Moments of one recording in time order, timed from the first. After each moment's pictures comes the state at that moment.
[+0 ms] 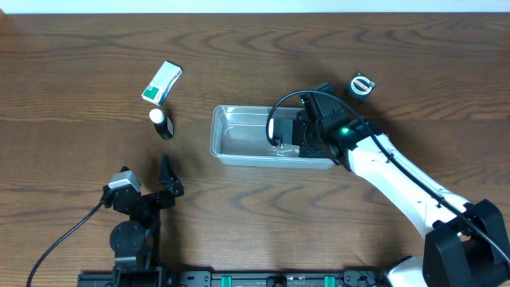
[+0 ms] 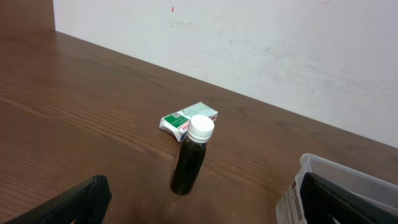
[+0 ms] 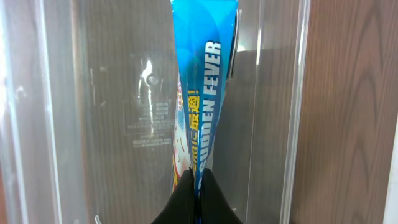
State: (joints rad) left arm 0.03 0.02 0.02 -0.12 -0.08 -0.32; right arm 0.51 1.61 1.09 -0.52 -0.06 -1.04
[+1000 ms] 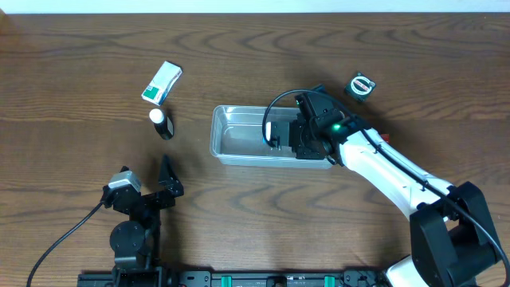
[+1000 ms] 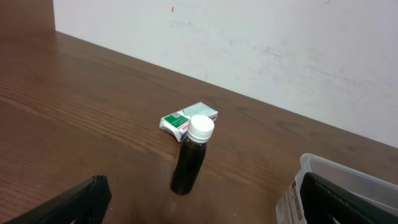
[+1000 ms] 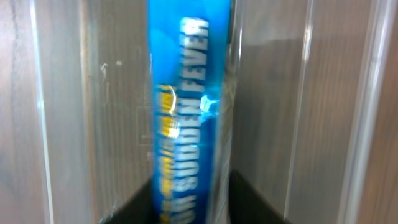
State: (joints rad) left arm 0.03 0.02 0.02 -0.12 -0.08 -0.32; right arm 0.51 1.70 1.09 -0.51 -0.07 -1.03
